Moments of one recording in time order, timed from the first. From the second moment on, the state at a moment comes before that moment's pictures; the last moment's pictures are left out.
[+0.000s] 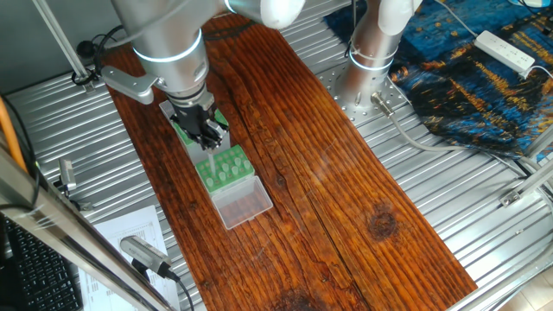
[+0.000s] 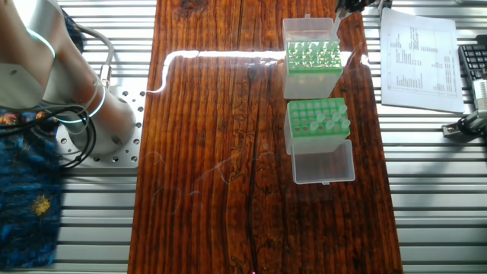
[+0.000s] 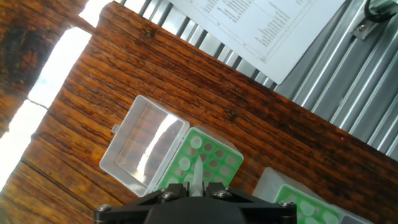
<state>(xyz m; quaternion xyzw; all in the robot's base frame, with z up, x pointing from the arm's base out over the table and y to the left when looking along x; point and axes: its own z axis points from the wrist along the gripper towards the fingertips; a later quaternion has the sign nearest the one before) 0.550 0.131 0.262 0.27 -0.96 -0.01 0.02</state>
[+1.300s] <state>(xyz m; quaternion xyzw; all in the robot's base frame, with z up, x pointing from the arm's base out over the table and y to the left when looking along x) 0.557 0.121 0.251 0.28 -0.96 -0.01 0.03</state>
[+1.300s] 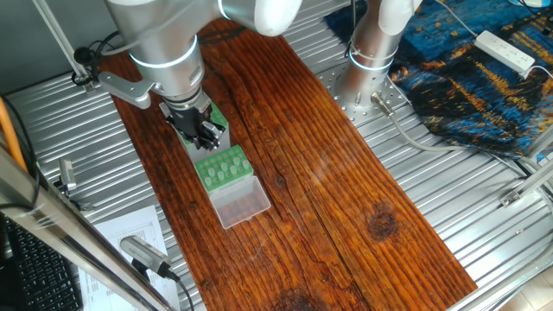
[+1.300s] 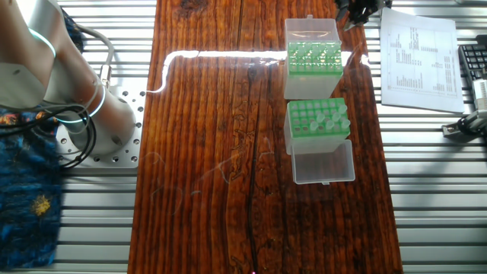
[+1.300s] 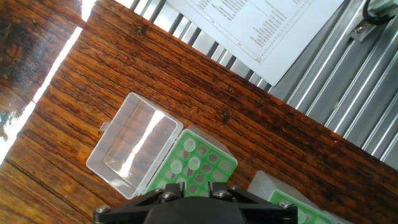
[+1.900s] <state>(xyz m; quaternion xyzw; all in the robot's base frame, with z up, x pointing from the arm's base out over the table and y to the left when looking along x) 0.556 0.120 0.250 0.24 -0.97 -0.01 0.02</state>
